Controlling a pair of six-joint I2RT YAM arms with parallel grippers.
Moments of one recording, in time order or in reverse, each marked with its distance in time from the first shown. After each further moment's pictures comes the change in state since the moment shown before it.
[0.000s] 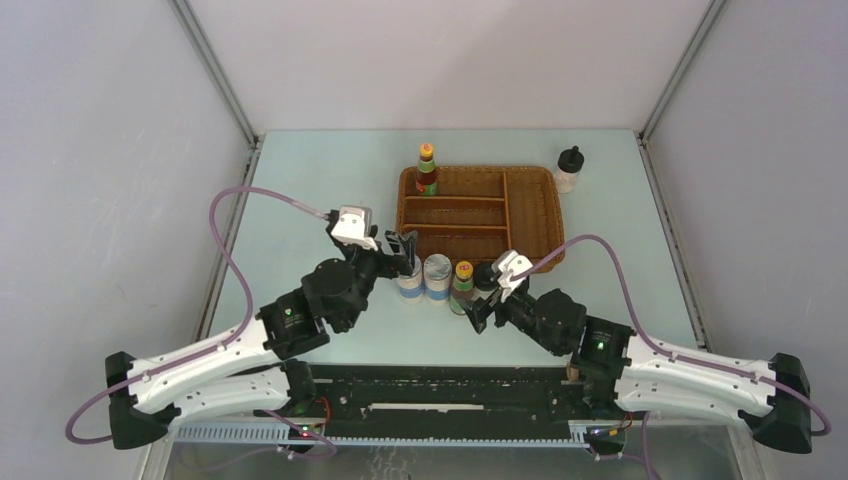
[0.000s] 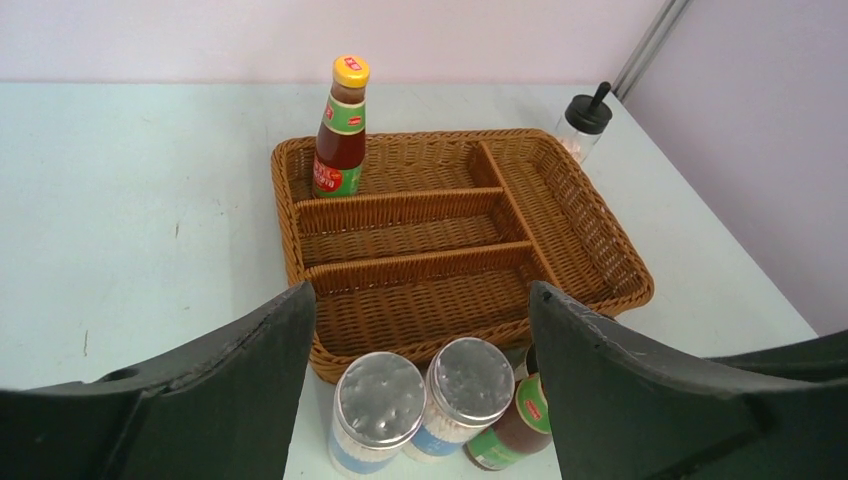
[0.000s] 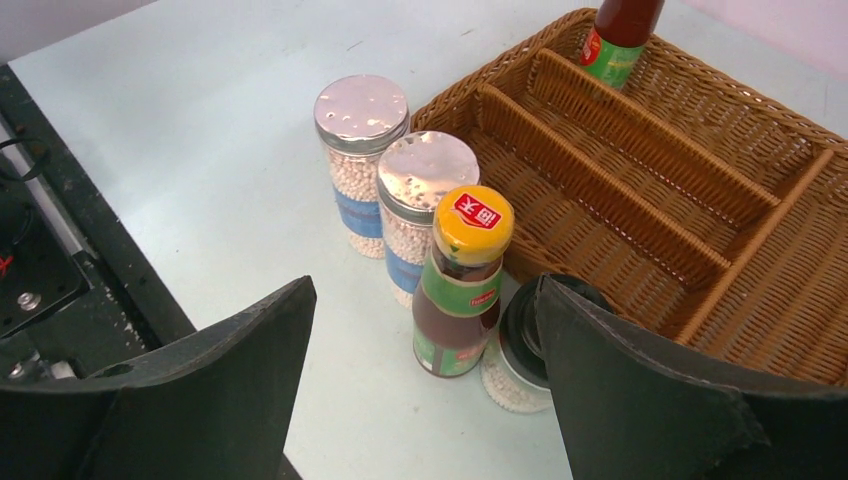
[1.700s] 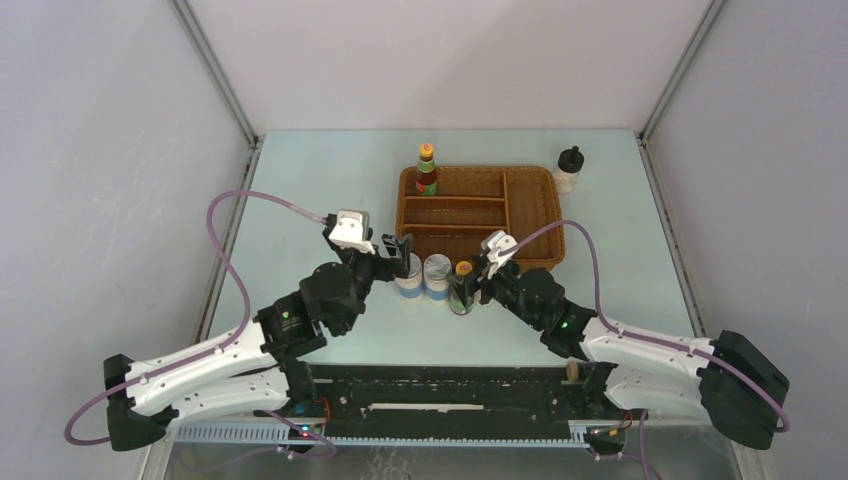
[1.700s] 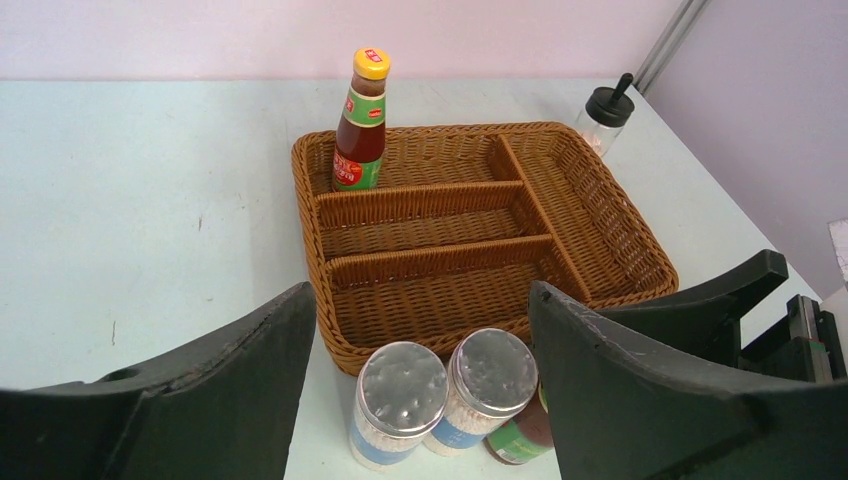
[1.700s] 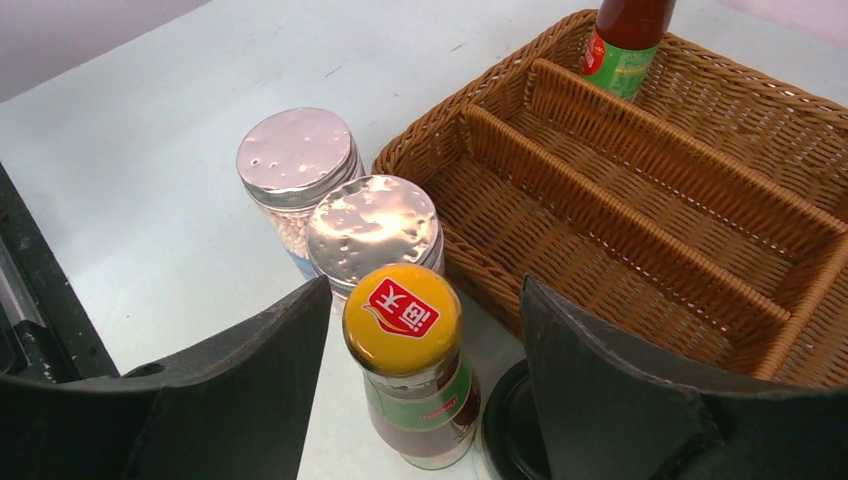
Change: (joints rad) left arm -0.006 -0.030 -0.034 -0.017 -0.027 0.020; right arm -0.256 0.324 -0.090 0.475 -0.242 0.027
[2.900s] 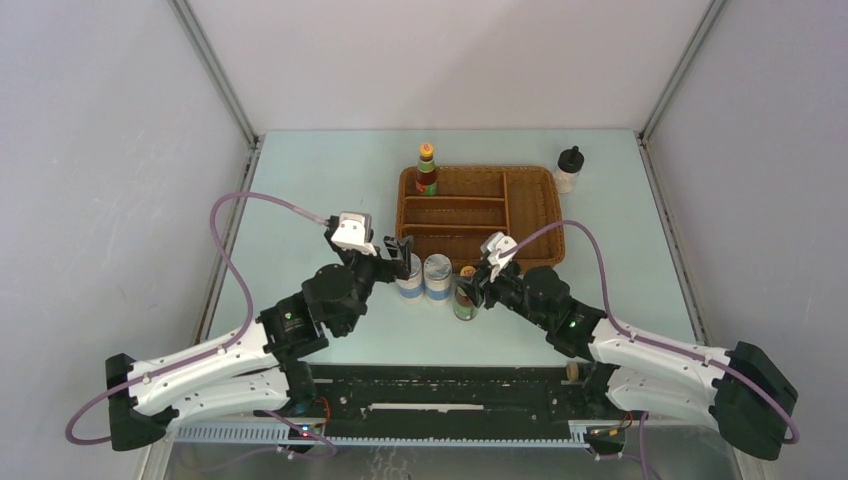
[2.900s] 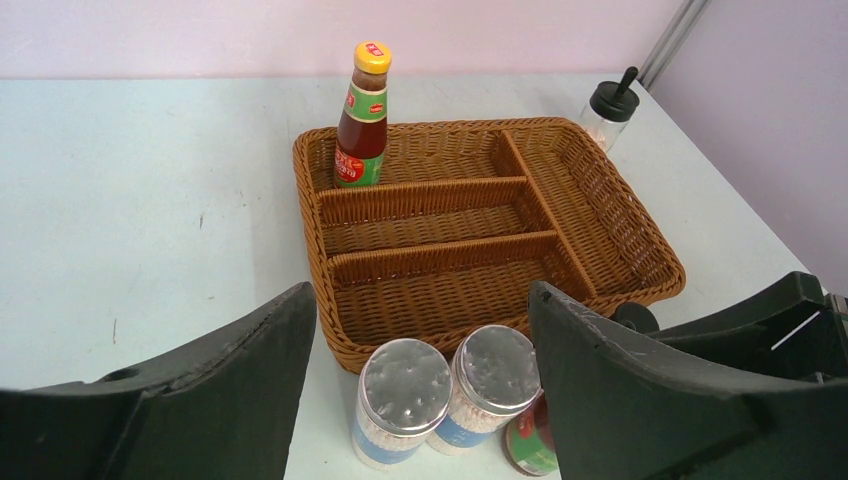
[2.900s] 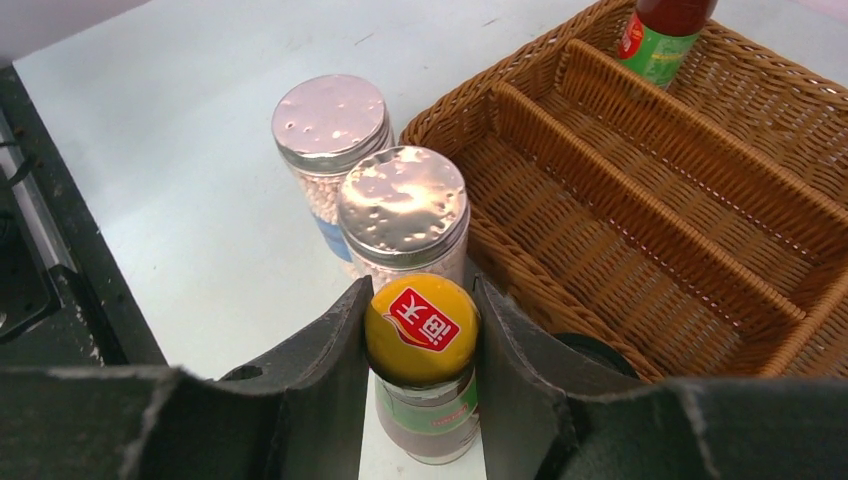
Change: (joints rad) left arm 0.000 0.002 -0.023 0.022 -0.001 0.006; right arm -0.016 -0.065 0.014 -0.112 -0.094 -0.012
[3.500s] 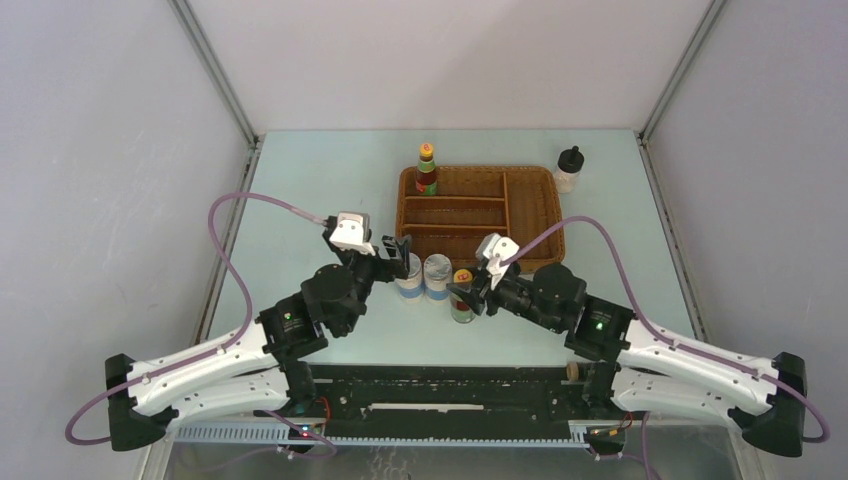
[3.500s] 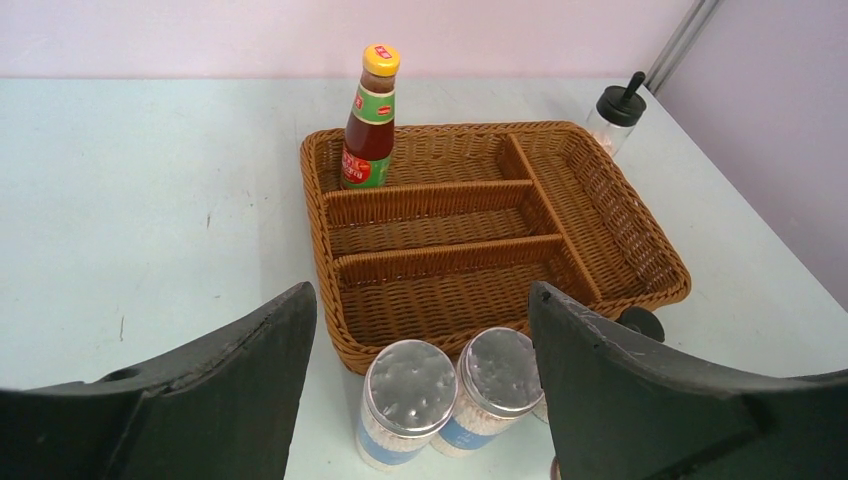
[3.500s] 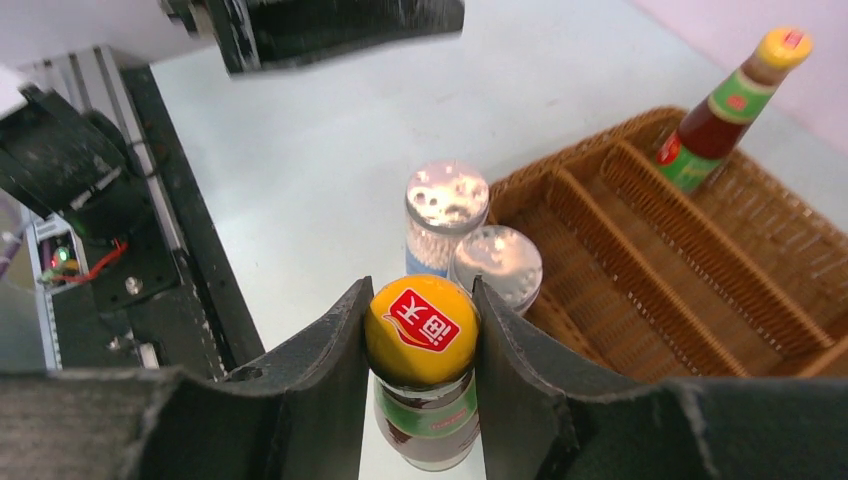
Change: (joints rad) left arm -0.001 -0.004 0.000 -0.001 -0.013 0.000; right arm 0.178 -0.136 0.248 -0.389 0.026 -0.090
